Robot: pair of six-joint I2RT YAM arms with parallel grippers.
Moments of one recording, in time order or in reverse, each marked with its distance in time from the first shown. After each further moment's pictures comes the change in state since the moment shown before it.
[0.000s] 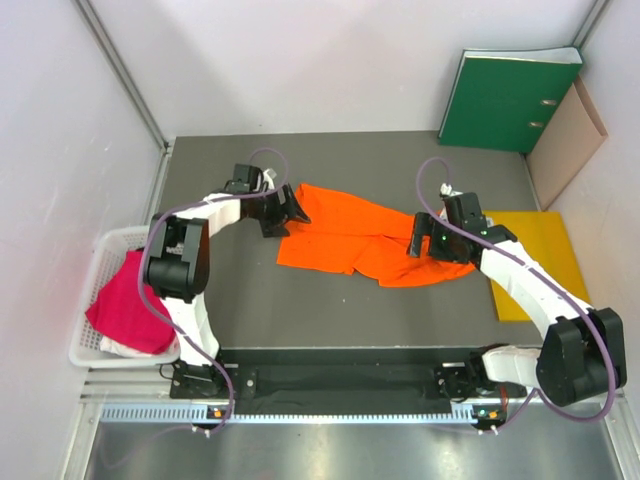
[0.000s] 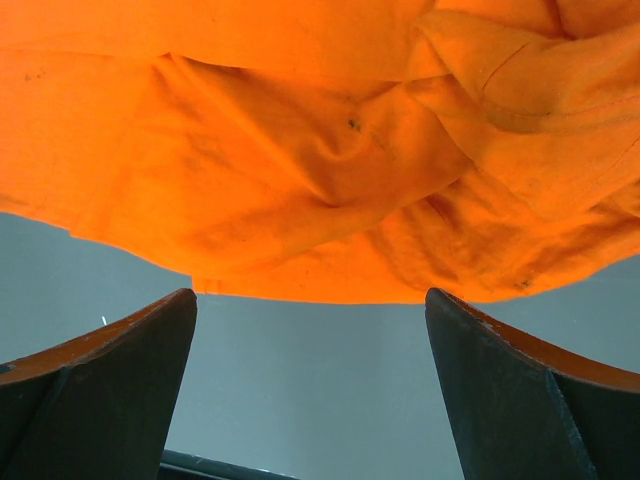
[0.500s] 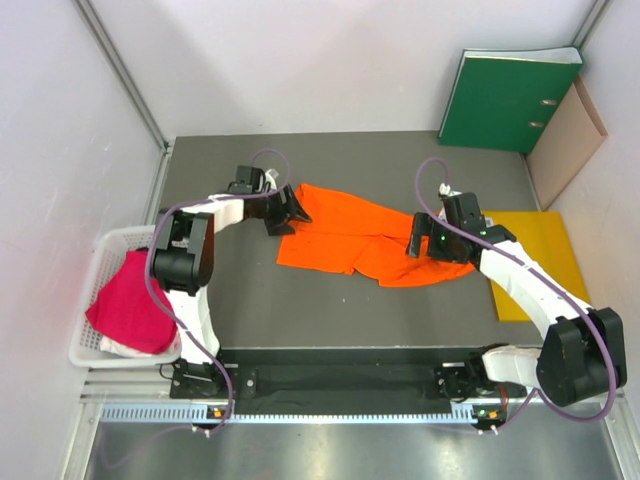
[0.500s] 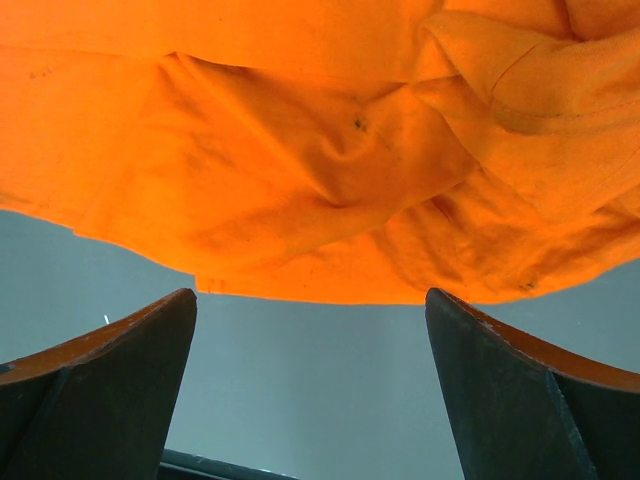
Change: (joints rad) left arm -0.004 0.065 0.005 0.088 0.029 -0.025; right arm 0.008 0.000 0.000 0.004 0.000 0.002
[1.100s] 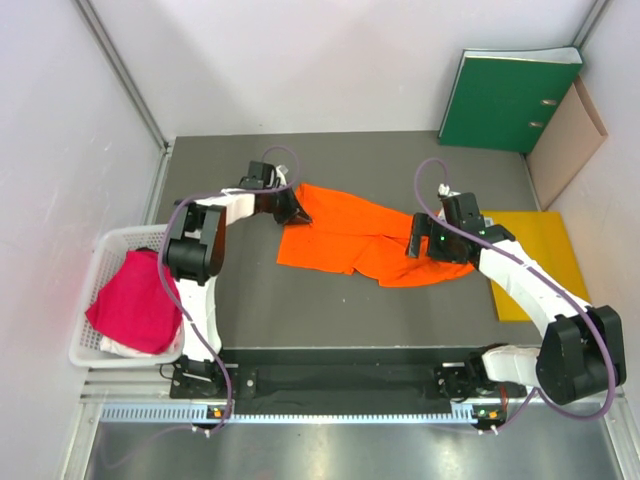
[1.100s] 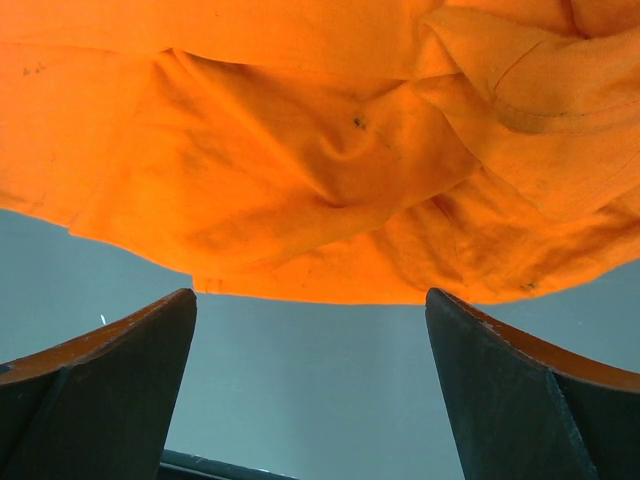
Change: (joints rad) left arm -0.034 0.126 0.121 0.024 -0.007 -0.040; right arm 0.003 0.009 0.000 0.000 0.002 0.000
